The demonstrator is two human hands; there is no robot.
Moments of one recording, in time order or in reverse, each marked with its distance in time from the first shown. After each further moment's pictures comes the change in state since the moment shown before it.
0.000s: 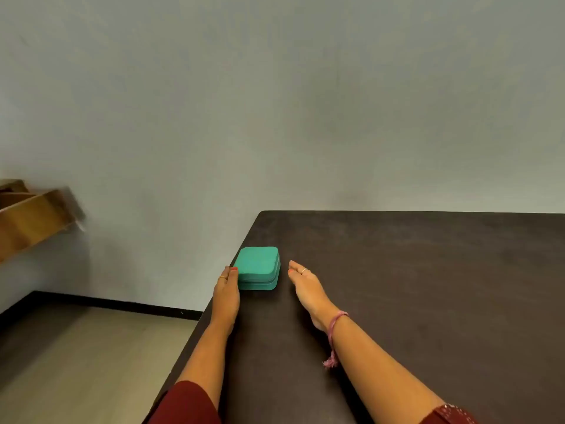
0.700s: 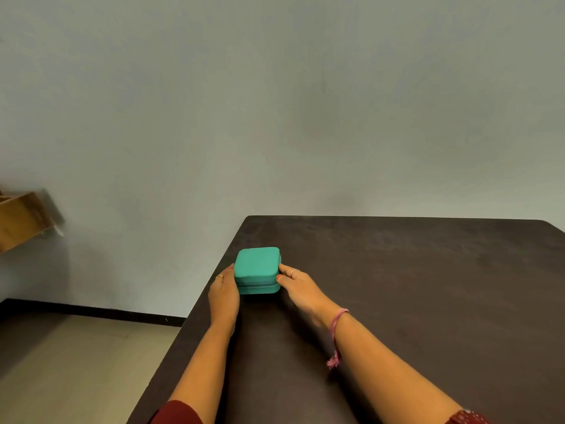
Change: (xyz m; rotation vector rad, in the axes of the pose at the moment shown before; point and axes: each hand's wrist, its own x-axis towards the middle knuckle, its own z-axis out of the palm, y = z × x) left_hand -0.003 0.015 0.031 -0.074 0.050 0.027; right_hand -0.003 -0.021 -0.025 -0.157 -0.121 -0.010
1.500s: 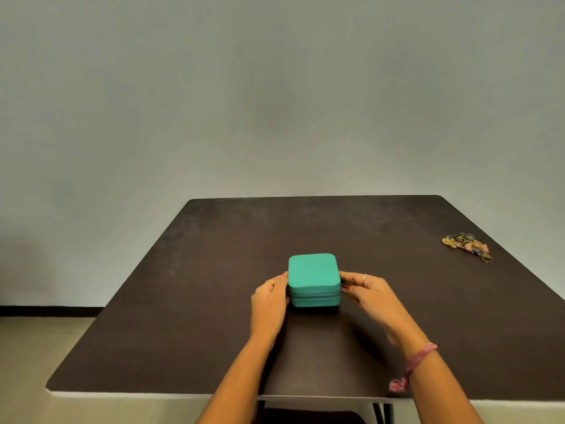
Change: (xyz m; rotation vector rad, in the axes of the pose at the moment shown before) left_hand -0.209 0.003 0.121 -0.046 -0.421 -0.090; right_hand -0.206 0.064 -0.181 -0.060 0.353 0.047
